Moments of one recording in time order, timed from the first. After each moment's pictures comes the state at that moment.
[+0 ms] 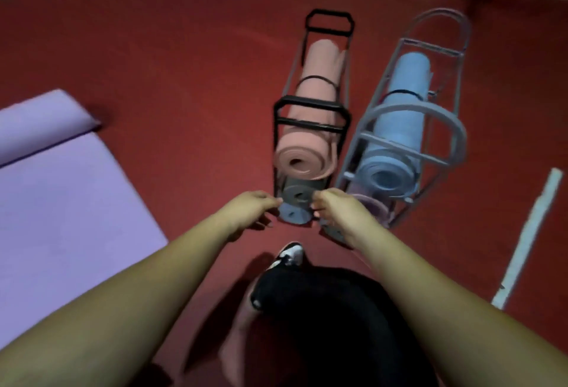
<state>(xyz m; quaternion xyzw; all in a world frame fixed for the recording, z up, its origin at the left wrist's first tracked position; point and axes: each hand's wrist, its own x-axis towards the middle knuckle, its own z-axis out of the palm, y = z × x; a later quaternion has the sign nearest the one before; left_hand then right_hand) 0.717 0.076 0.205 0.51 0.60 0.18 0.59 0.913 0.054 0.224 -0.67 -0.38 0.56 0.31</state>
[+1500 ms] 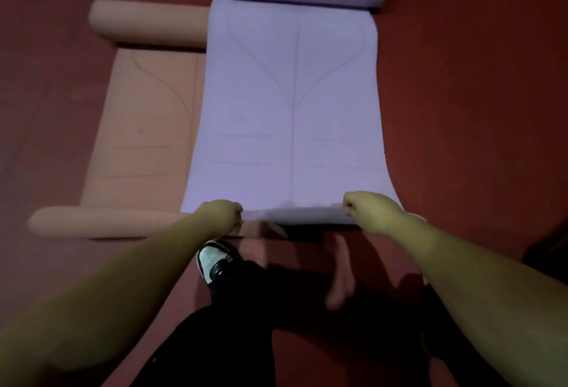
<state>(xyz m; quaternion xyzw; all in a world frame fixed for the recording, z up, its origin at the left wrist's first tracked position) 0.169 -0.155 -0.055 0.41 0.82 -0.11 0.38 0.405 0.087 -0.044 -0.27 -0.90 0.21 -0.26</state>
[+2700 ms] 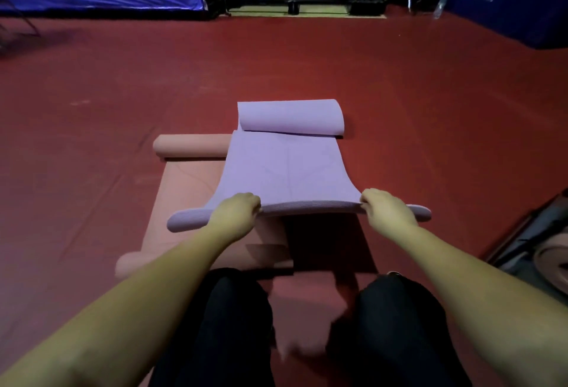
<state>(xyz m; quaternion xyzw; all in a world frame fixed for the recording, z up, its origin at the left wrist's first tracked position) 0.304 -0.198 0.227 0.48 0.87 0.06 0.09 0.548 0.035 0.226 -0.36 -0.93 0.10 0.02</state>
